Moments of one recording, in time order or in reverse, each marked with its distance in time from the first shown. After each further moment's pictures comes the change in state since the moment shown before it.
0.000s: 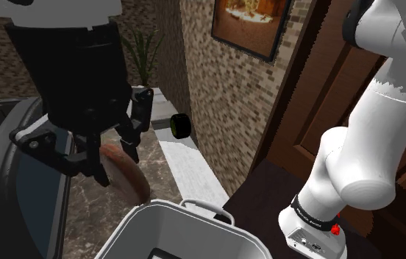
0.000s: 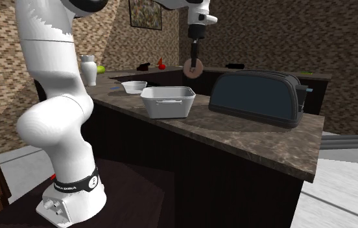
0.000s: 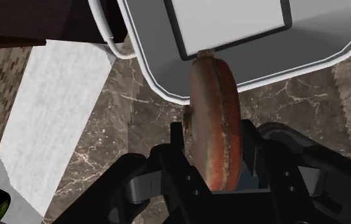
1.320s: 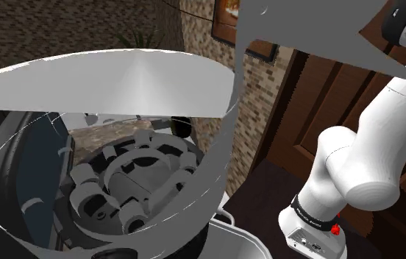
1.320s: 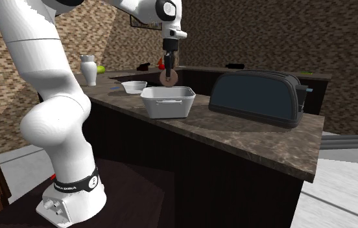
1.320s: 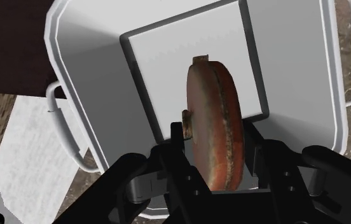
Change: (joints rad) arm 0.087 -0.161 0.090 -0.273 0.119 0.153 0.154
